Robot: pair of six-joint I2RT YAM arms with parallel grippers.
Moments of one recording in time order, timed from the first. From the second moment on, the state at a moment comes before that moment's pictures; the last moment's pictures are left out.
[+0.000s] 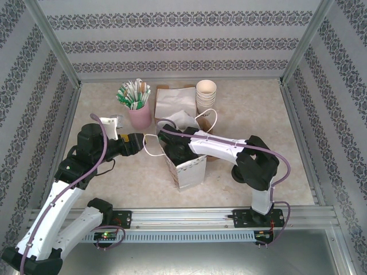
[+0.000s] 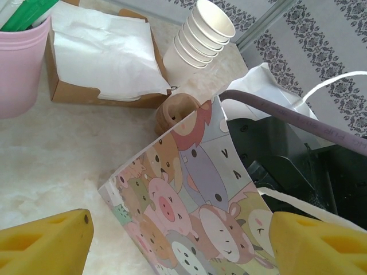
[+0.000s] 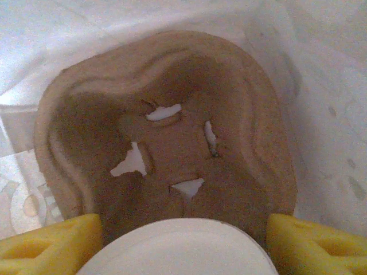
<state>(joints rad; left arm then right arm) -0.32 0.73 0.89 -0.63 0.33 -0.51 0.93 1.89 1.39 -0.80 0.13 0.92</state>
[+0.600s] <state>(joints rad) -0.33 0.73 0.95 -0.67 0.29 -0.45 0.96 1.59 1.51 -0.88 0.14 0.73</state>
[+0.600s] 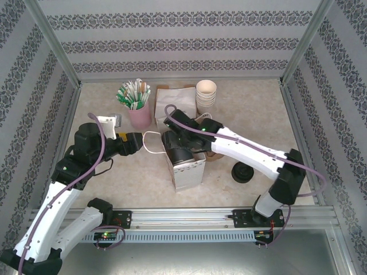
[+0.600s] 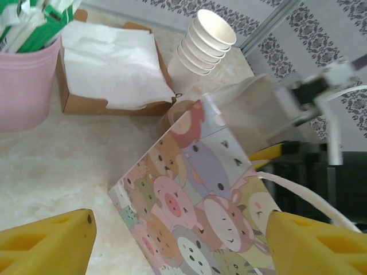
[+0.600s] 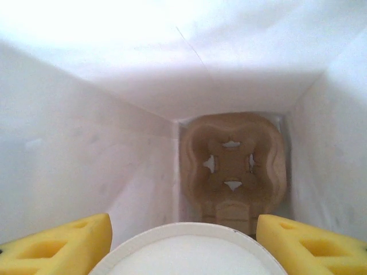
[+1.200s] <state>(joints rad) -0.33 0.77 1.00 -0.65 0.39 -0.26 0.96 1.38 1.54 -0.88 0.16 0.62</state>
